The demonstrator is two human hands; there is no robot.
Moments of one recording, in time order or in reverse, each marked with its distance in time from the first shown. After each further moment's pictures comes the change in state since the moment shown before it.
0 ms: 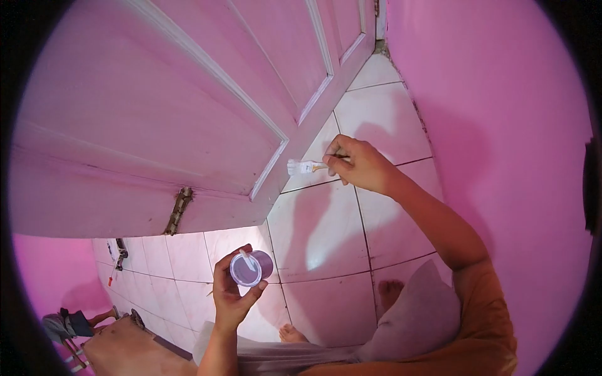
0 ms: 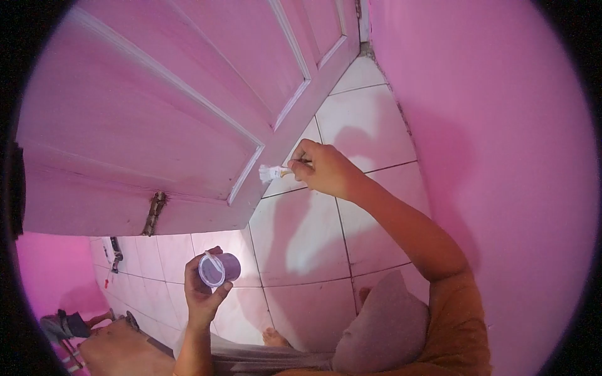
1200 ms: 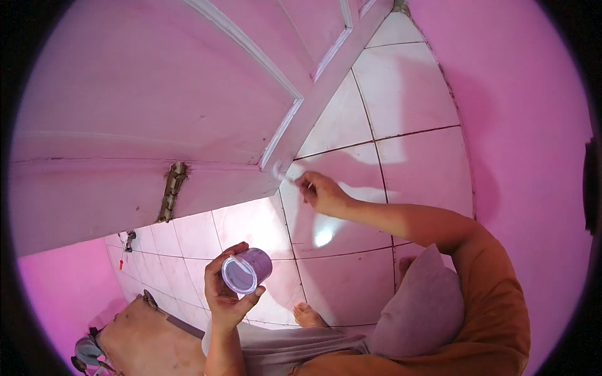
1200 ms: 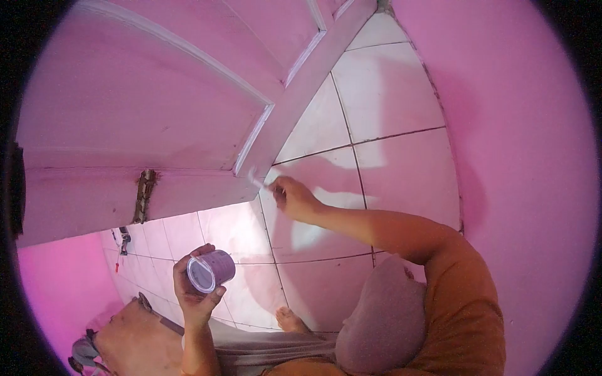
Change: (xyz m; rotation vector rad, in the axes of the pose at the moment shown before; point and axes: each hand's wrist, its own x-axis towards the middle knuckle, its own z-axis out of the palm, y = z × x) left_hand -0.024 -0.002 -0.031 0.034 -0.001 0.027; right_hand 0.018 0.140 0.197 0.230 0.022 -0.100
